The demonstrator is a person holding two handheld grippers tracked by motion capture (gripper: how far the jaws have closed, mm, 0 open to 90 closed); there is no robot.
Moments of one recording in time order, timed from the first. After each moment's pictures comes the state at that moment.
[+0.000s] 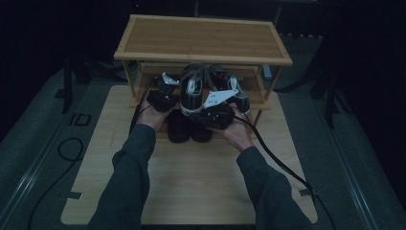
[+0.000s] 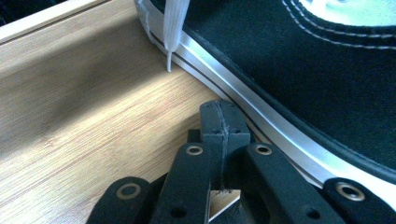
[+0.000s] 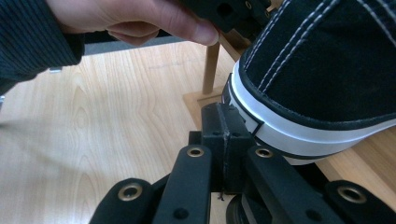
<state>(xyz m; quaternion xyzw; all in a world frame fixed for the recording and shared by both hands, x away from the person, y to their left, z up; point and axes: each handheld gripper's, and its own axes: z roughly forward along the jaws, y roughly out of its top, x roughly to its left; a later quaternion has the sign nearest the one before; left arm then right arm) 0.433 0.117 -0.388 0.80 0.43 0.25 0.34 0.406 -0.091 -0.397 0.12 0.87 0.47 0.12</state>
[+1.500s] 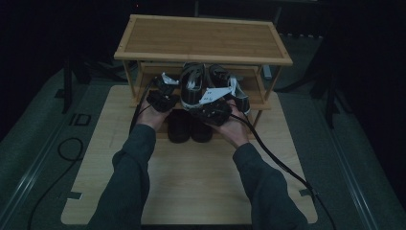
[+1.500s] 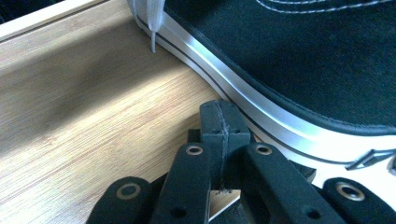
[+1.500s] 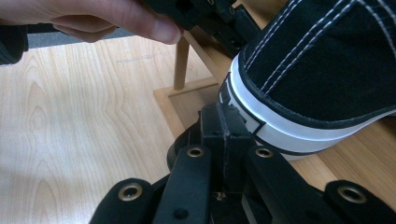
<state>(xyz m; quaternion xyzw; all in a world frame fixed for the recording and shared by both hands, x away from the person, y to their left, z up) 0.433 0.117 -0.388 0.80 0.43 0.25 0.35 0.416 -0.082 -0.396 0.14 0.87 0.44 0.17</state>
